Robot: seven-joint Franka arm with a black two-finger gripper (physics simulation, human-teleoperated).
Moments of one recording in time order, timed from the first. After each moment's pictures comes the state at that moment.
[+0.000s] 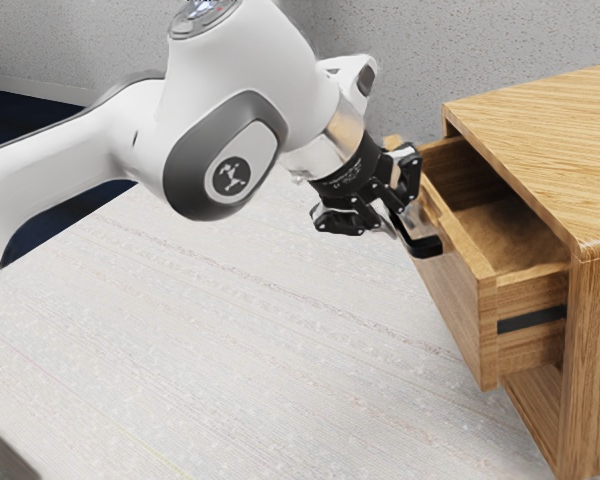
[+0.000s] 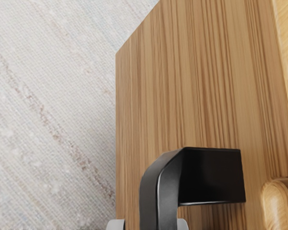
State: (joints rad) arm -0.52 0.02 0.27 -1.63 0.02 2.16 -1.12
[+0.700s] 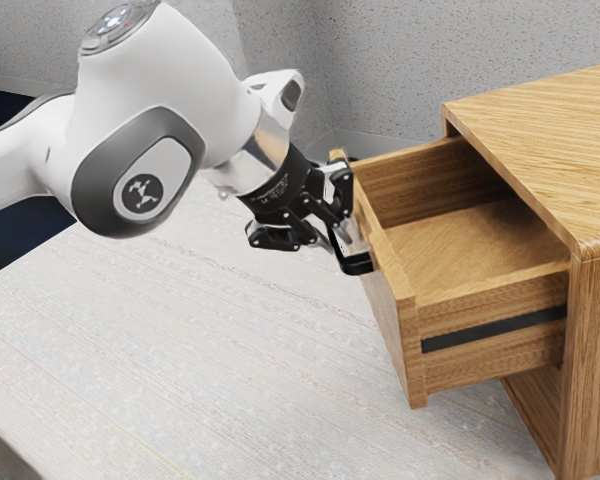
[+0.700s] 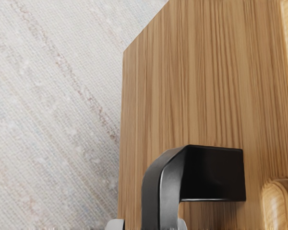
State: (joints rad) arm -0.50 -0.17 0.28 -1.82 0.07 2.15 -1.14
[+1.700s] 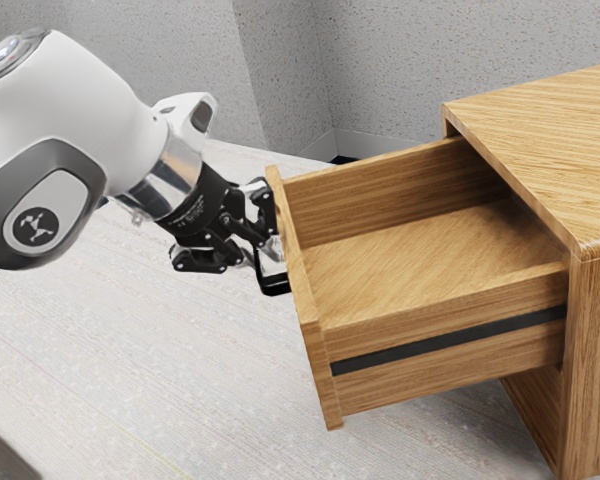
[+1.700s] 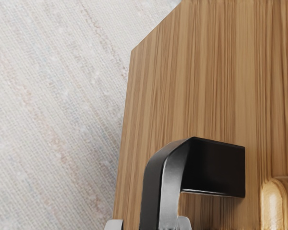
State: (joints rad) arm -0.48 -0.42 0.30 -2.05 0.16 2.15 -1.22
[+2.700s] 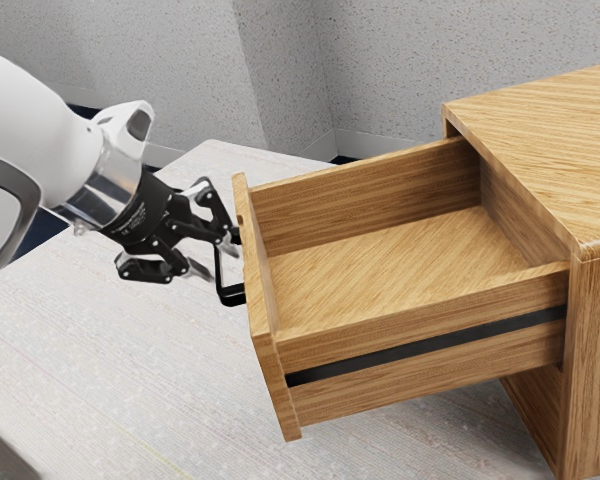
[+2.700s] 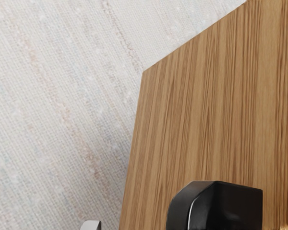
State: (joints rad) arm -0.47 -0.56 0.35 -2.16 0.21 2.15 -1.24
